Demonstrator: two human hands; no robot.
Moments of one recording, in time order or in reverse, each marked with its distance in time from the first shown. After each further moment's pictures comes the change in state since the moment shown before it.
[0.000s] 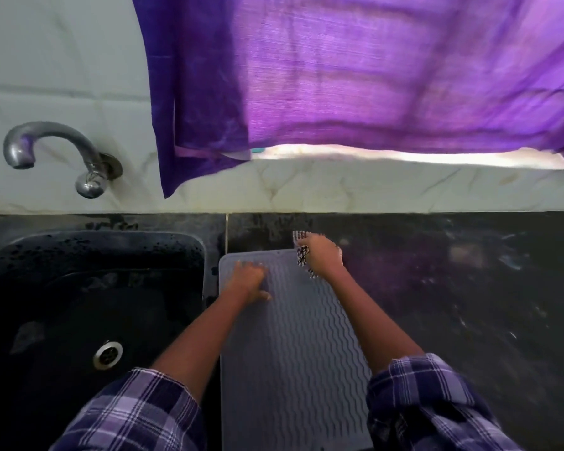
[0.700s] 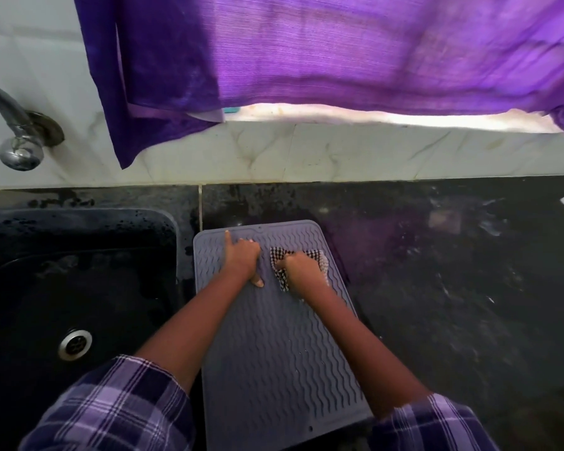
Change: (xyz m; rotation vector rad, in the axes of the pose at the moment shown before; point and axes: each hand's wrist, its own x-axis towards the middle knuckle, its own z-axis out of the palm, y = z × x) left_hand 0.036 0.029 0.007 0.144 -0.093 -0.079; right_hand -0.042 0.000 0.056 -0.145 -0.209 -0.059
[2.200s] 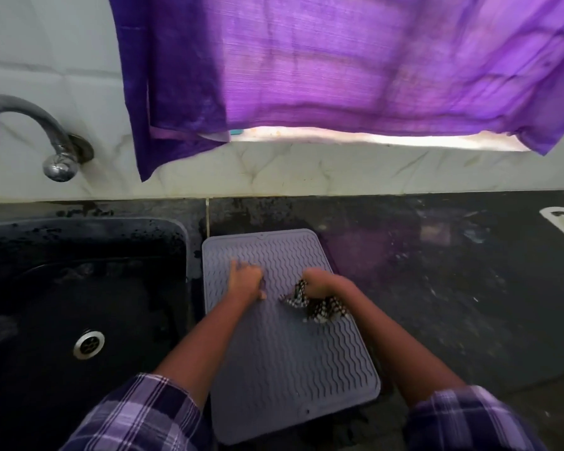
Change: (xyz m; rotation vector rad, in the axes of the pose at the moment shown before) left_hand -0.051 0.011 0.027 -0.035 0.111 0.047; right_hand -0.063 0.009 -0.039 0.090 -0.286 0.046
